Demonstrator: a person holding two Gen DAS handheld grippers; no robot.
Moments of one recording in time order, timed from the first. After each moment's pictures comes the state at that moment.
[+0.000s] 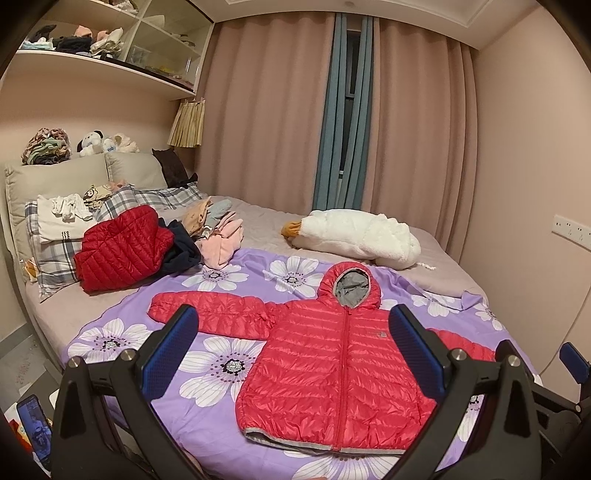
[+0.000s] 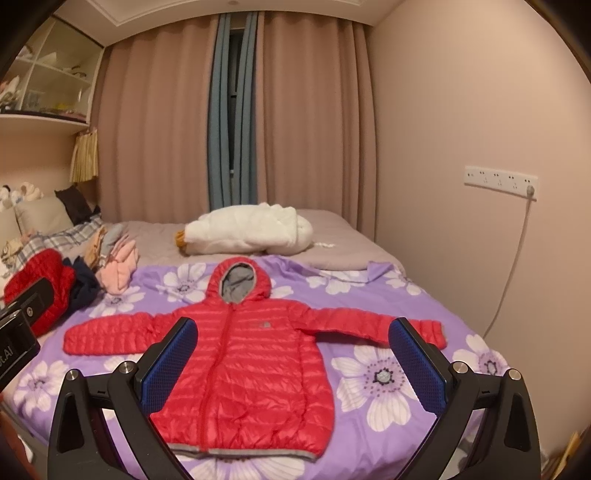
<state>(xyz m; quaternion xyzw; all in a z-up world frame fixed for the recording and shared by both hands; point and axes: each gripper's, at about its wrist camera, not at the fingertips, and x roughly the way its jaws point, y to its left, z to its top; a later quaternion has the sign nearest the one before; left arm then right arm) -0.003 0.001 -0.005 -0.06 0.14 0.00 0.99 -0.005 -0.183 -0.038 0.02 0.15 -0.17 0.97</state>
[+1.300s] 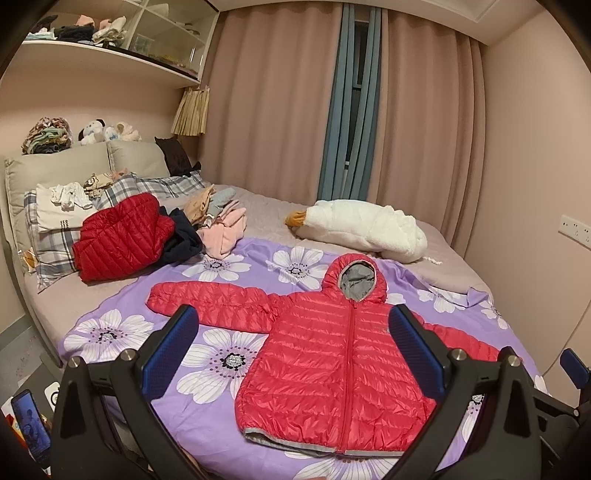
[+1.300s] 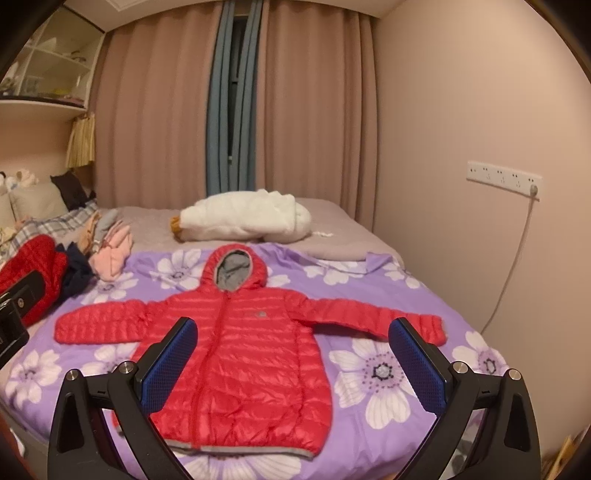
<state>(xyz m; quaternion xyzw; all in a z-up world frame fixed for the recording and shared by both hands) 0.026 0.002 -0.021 -0.07 0.16 0.01 0.98 0.017 -0.184 -0.051 0.01 0.18 -0.18 0.97</state>
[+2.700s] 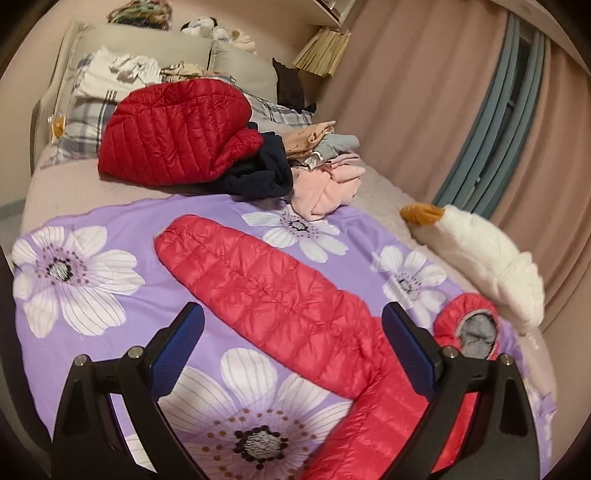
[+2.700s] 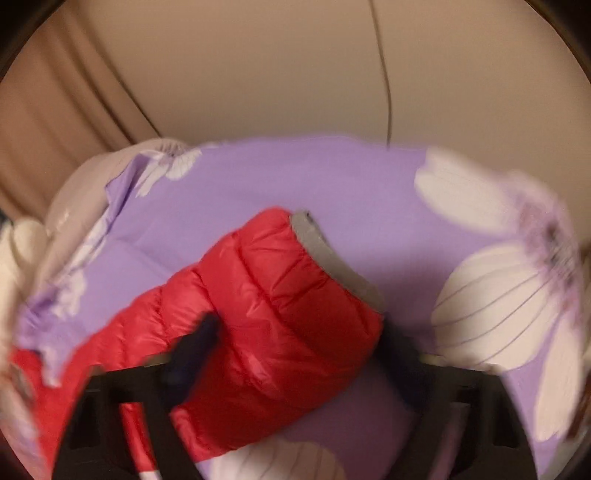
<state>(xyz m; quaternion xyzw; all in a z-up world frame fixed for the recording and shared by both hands) 0.276 0.131 -0.161 -0.23 0.21 0.20 0.93 0.161 -0.562 -0.257 0.34 0.29 -0.45 0.77</state>
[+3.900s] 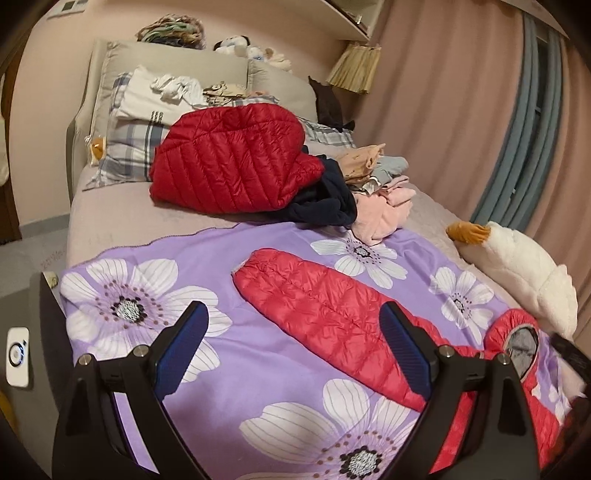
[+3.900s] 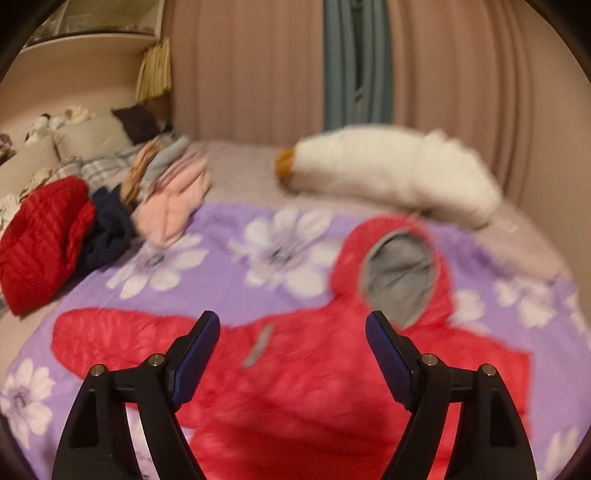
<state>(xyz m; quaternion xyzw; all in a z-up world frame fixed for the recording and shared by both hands) 0.239 0.208 -0.161 -0.22 0.20 0.26 0.92 0.373 -0.062 -0.105 -0.02 0.27 0.02 0.96</state>
